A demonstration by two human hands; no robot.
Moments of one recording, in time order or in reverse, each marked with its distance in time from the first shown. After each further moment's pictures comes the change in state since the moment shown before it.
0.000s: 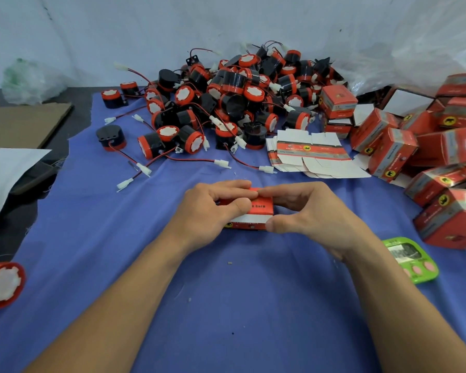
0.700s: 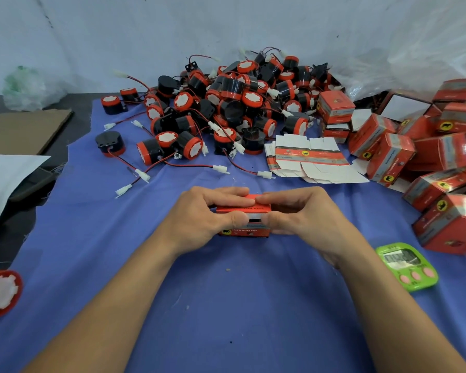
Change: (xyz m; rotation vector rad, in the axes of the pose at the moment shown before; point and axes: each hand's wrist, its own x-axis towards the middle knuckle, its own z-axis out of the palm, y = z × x) left_hand 0.004 -0.002 -0.014 0.024 -0.091 0.046; right_hand 0.005 0.004 0.005 -0.006 0.140 0.054
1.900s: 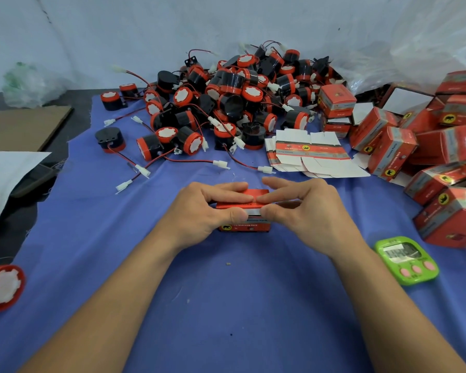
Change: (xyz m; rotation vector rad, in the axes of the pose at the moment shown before) left_hand 0.000 0.000 0.001 -0.052 -0.001 -0.033; right_hand -0.010 -0.017 0.005 -0.349 0.120 -0.115
